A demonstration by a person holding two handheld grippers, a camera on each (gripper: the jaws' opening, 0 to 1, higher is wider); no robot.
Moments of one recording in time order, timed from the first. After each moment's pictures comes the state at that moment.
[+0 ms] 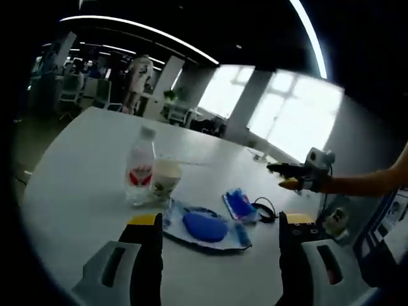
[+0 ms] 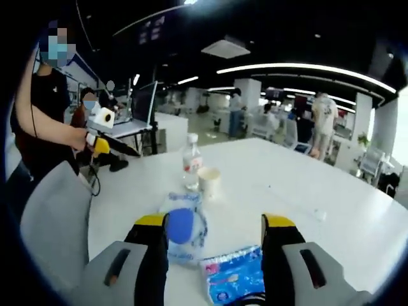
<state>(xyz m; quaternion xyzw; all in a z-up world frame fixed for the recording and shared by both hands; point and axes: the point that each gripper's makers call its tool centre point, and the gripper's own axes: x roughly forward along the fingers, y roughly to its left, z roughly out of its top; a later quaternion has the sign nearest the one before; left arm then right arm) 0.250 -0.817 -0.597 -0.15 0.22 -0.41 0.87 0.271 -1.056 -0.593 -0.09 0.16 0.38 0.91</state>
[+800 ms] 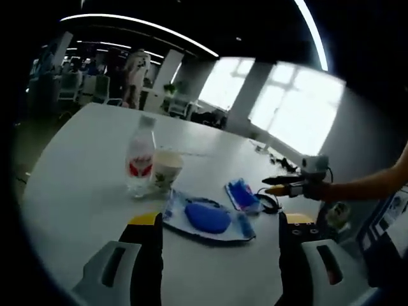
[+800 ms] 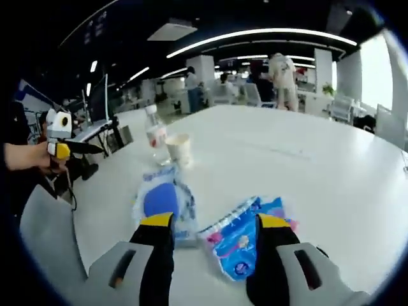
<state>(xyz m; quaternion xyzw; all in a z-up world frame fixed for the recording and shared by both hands) 0.247 -0.816 -0.616 -0.13 0.24 -0.40 0.87 0.274 -1.076 -0.673 0.00 0.28 0.24 0.93</state>
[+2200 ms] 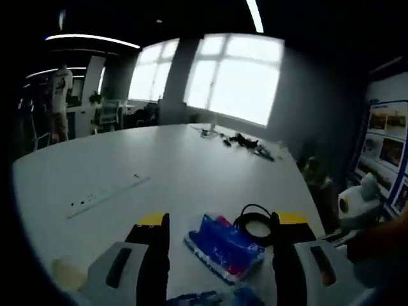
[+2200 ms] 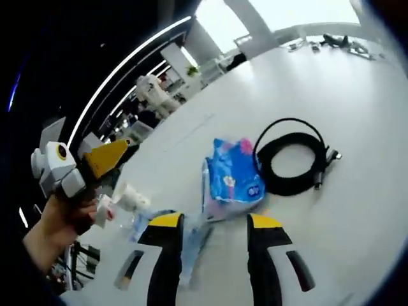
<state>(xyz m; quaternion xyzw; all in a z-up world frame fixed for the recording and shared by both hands) 0.353 -1.061 -0.626 0.01 0.20 -0.60 0.78 0.236 -1.074 -0.713 0.35 0.26 -0.13 0.89</state>
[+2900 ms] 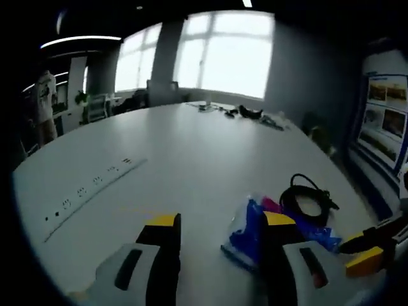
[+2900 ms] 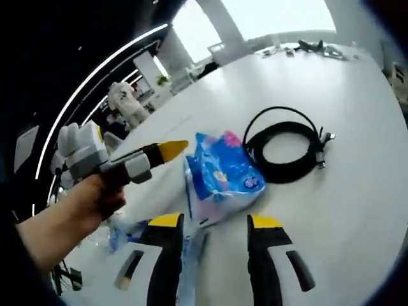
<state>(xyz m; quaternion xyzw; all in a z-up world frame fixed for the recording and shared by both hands) 0.399 -1.121 -0.730 0.09 0.22 -0.64 0.73 0.255 -1.073 -0.744 0.36 0.25 -0.26 0.86</state>
